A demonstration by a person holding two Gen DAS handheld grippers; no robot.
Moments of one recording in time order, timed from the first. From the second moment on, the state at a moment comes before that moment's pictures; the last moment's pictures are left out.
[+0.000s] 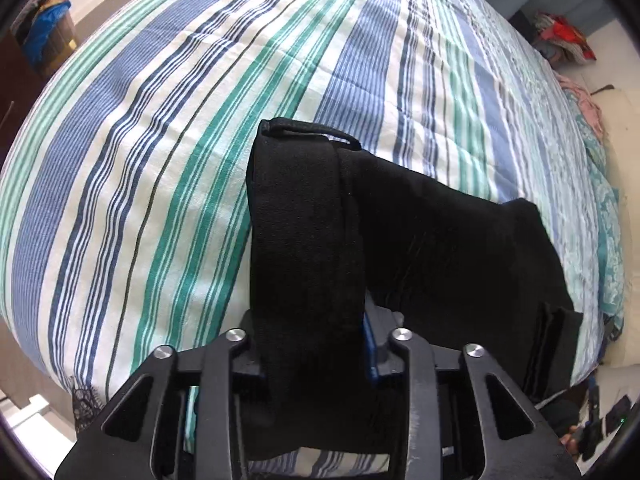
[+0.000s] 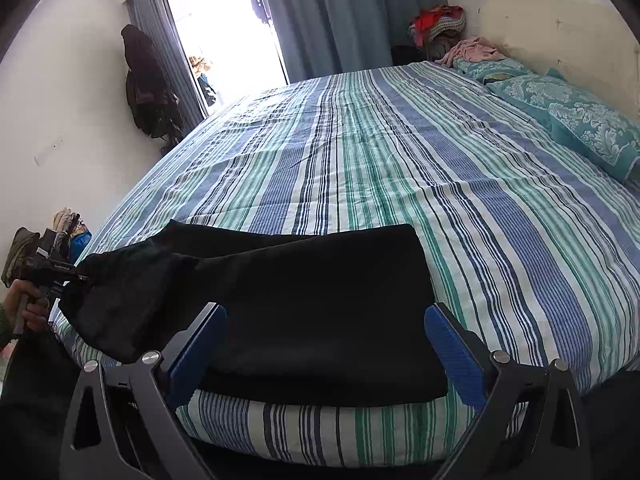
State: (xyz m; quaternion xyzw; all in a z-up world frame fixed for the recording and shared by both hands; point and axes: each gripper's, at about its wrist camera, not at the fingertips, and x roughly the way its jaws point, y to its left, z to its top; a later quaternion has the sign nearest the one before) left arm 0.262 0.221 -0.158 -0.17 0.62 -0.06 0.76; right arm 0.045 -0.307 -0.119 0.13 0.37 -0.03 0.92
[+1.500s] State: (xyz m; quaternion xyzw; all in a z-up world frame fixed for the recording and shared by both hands) left arm 0.148 0.111 -0.138 -0.23 0.52 -0.09 0.82; right arm 0.164 -0.298 -0.176 0.22 0.53 0.28 0.77
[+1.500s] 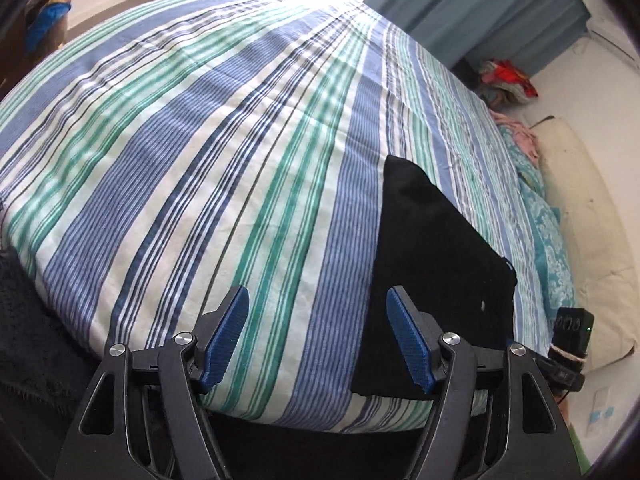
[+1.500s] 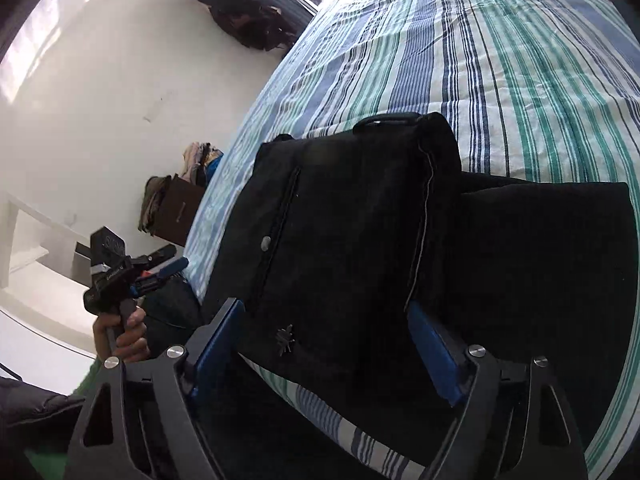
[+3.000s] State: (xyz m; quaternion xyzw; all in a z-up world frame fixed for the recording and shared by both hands) left arm 0.106 -0.082 -0.109 0.06 0.45 -0.27 0.85; right arm 0.145 -0.381 -0.081 0.12 0.48 0.12 0.86
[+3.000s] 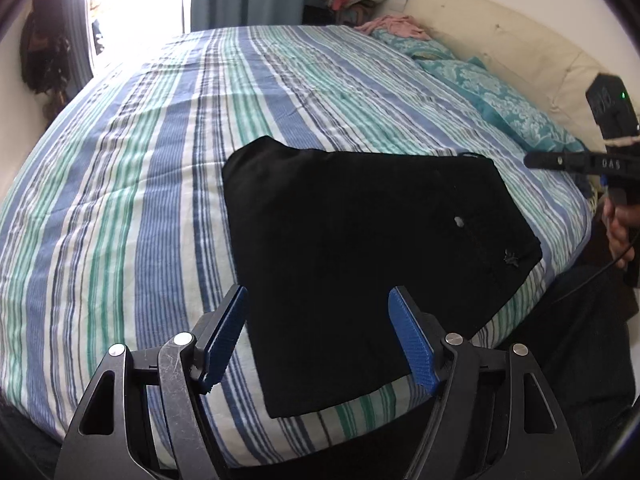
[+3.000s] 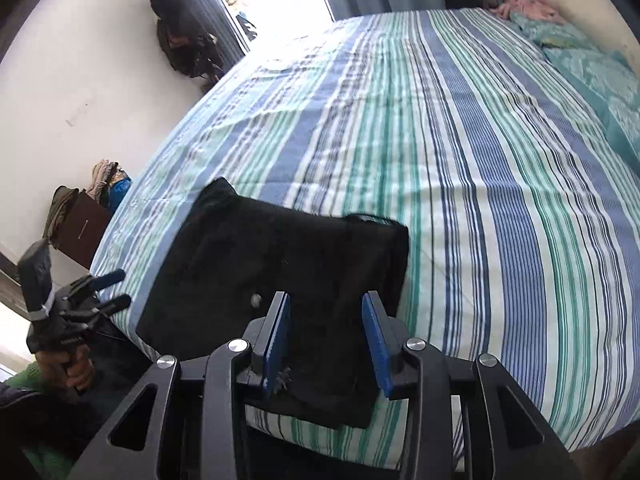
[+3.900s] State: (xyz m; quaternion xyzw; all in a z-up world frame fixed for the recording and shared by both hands) left arm 0.138 -0.058 -0.105 0.03 0.48 -0.23 0.84; right arm 0.084 -0.336 -0.110 0.13 0.48 0.08 0.86
